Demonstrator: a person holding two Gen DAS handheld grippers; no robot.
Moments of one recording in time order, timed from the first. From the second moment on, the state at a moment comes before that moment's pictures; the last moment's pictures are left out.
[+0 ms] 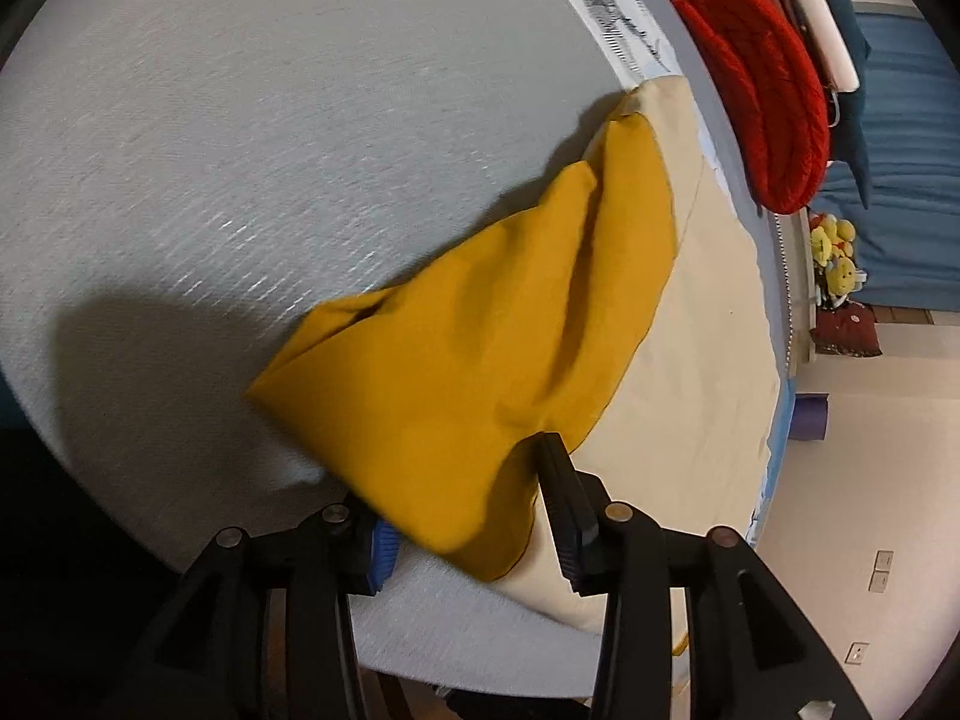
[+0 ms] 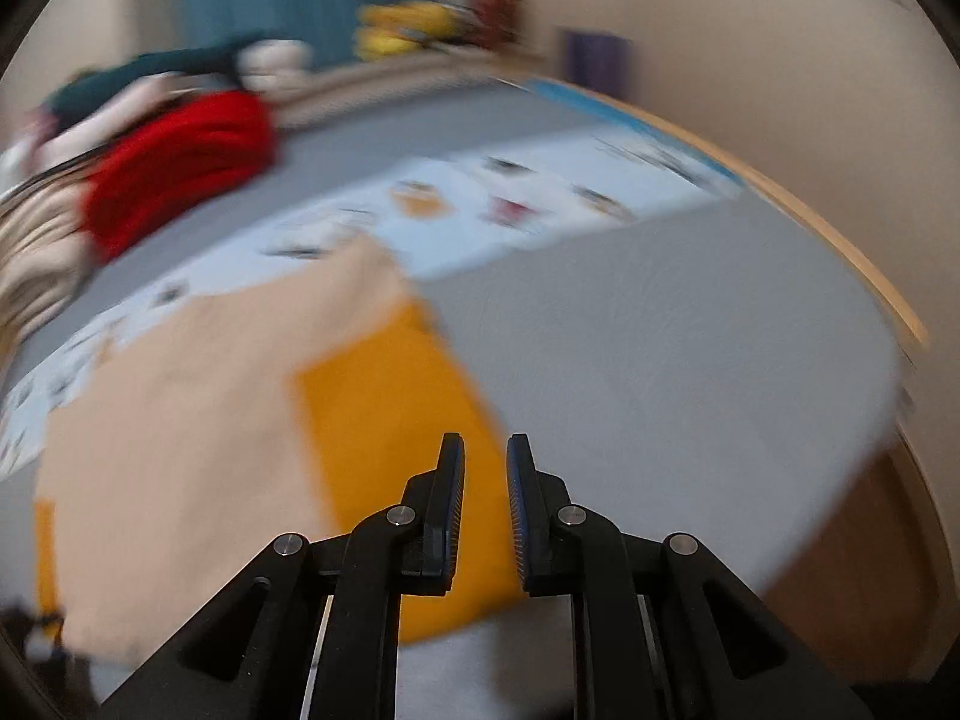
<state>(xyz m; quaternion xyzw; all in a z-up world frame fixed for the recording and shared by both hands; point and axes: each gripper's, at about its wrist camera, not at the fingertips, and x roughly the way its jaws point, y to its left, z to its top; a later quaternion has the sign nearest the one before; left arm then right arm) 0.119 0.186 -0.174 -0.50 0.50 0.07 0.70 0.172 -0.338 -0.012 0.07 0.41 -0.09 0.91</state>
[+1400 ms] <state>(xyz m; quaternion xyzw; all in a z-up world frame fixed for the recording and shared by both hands) 0.184 0.012 -0.016 -0.25 0.40 -0.05 0.88 0.195 -0.374 0.076 0.00 0.35 0.01 0.94</state>
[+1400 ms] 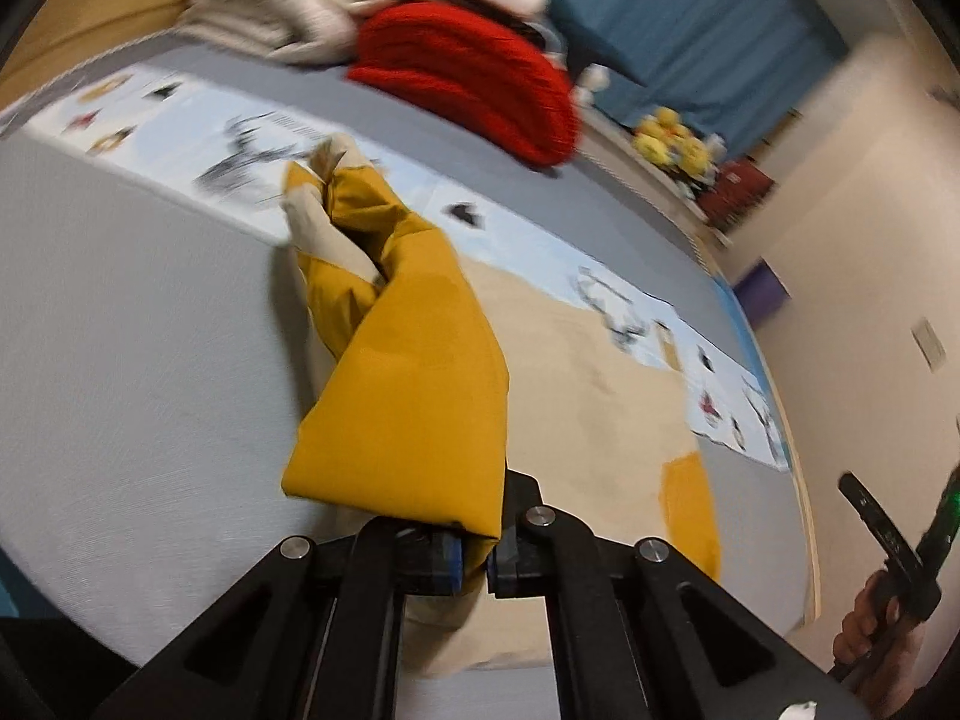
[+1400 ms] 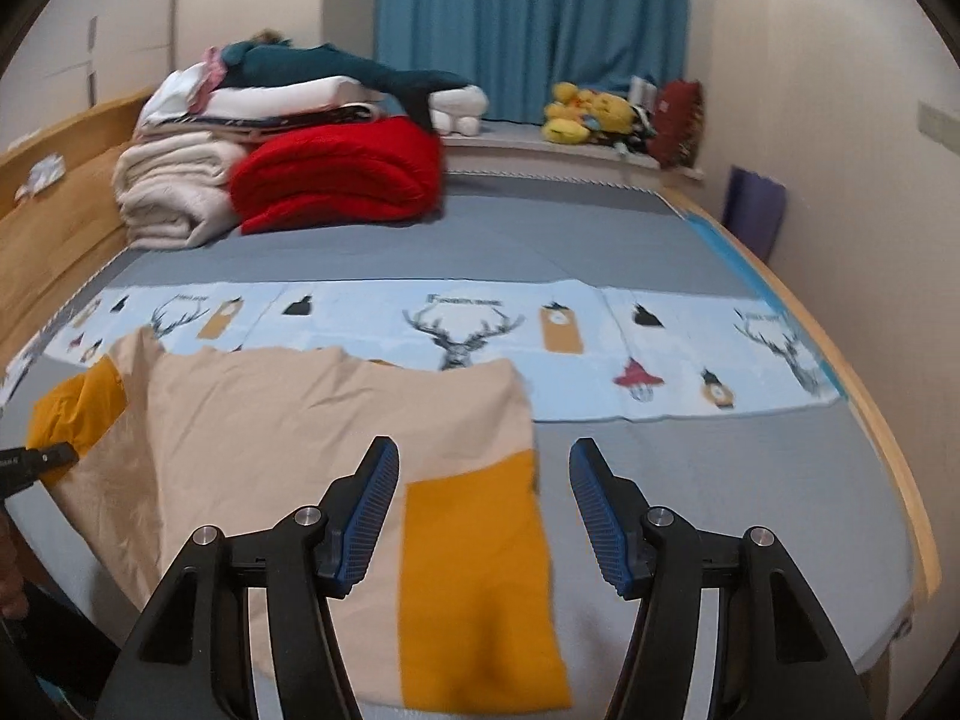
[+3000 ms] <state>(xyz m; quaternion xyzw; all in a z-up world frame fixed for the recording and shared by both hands) 0.238 -0.063 0.025 0.05 0.45 -0.06 0.89 0.214 -0.342 0.050 0.04 0.43 0.08 0.90</state>
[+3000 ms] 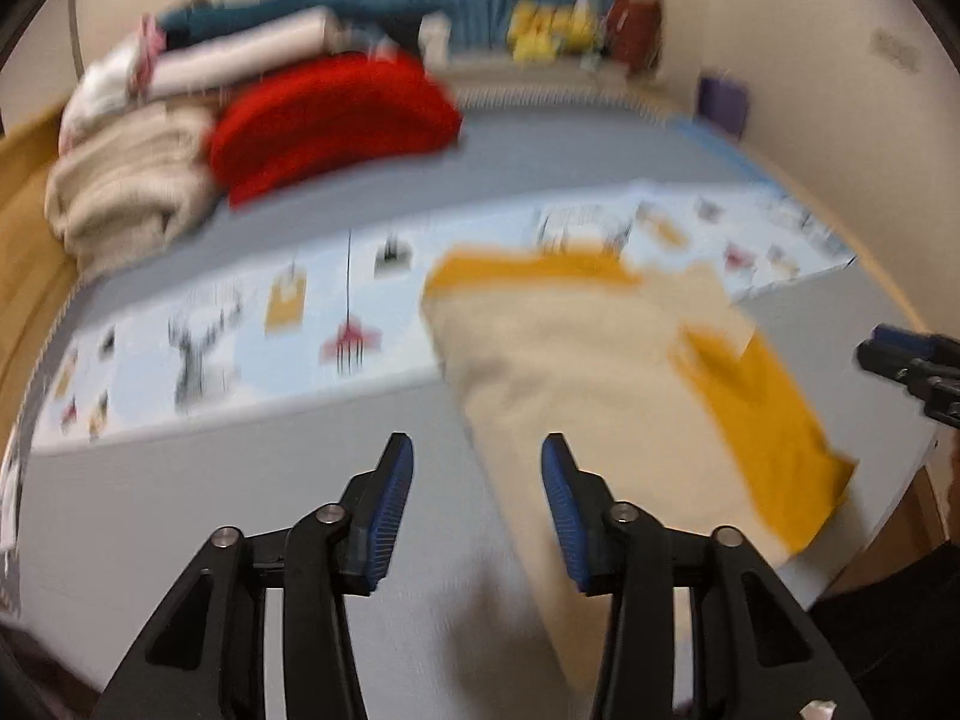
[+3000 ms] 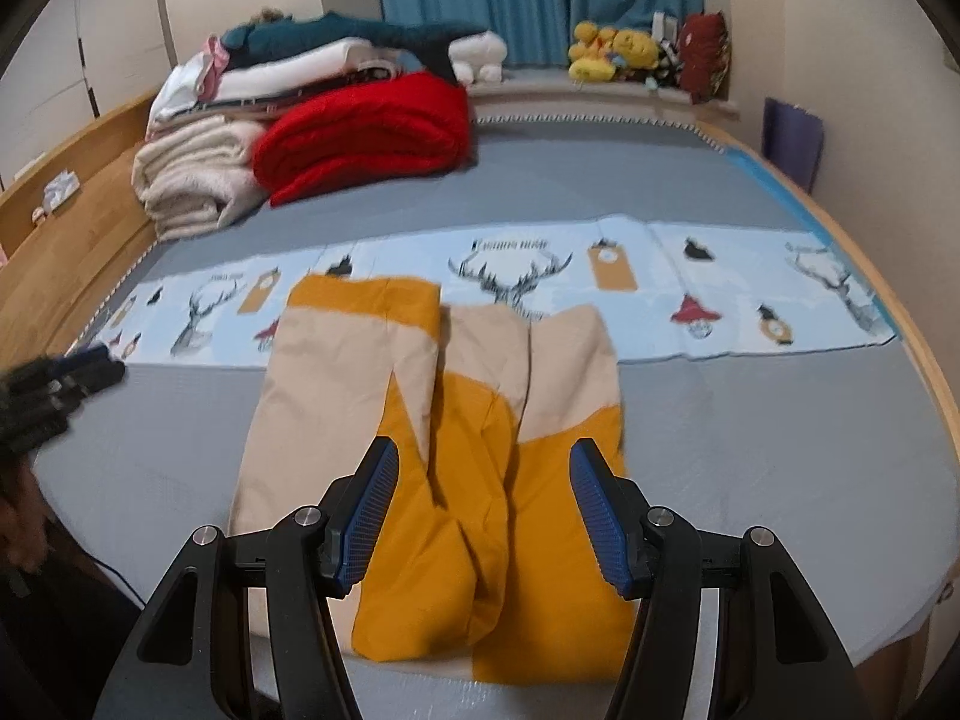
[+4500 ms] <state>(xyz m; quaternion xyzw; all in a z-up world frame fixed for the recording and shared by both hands) 0.268 -0.050 -0.022 -0.02 0.54 -0.05 0.84 0.261 -0.335 -0.087 0.18 0.61 0.13 0.76</state>
